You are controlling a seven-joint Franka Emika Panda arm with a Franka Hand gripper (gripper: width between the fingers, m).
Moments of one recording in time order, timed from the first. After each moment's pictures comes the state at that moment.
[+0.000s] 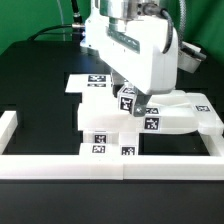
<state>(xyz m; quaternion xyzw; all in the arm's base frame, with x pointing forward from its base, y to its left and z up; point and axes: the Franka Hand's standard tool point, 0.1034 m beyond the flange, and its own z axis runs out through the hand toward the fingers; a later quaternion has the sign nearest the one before) 0.680 -0.018 0.111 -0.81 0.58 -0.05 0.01</state>
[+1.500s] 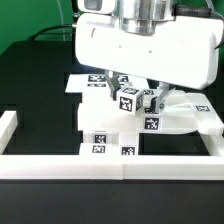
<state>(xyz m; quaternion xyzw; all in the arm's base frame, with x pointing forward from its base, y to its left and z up) 0.682 -0.006 0.110 -0.95 0.32 -0.06 -0.01</state>
